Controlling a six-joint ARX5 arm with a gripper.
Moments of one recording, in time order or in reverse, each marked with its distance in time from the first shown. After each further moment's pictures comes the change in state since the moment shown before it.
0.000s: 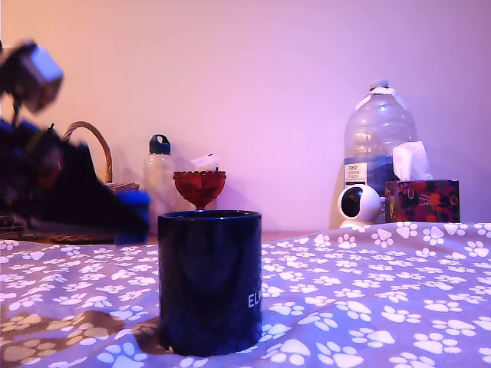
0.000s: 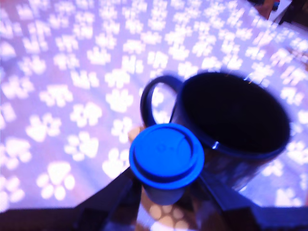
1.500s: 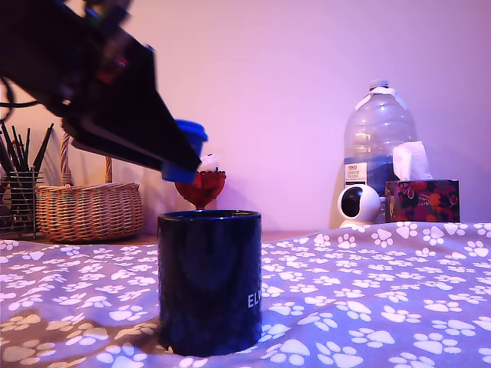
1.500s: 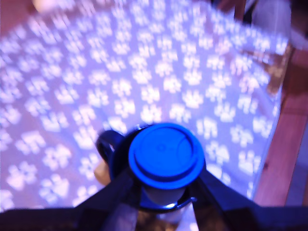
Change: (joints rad) arm -0.274 -0.035 0.338 -0.521 -0.268 0.029
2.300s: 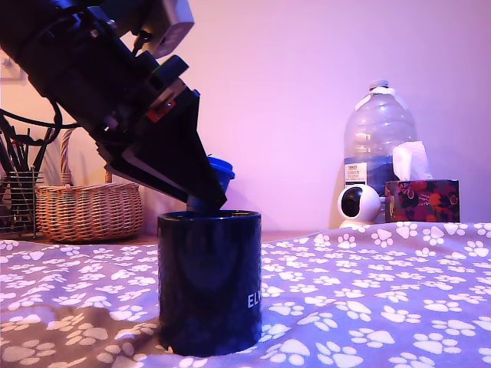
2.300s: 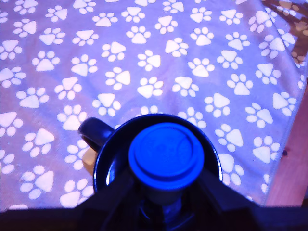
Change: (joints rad) arm -0.054 0.150 0.085 -0.046 -0.042 0.000
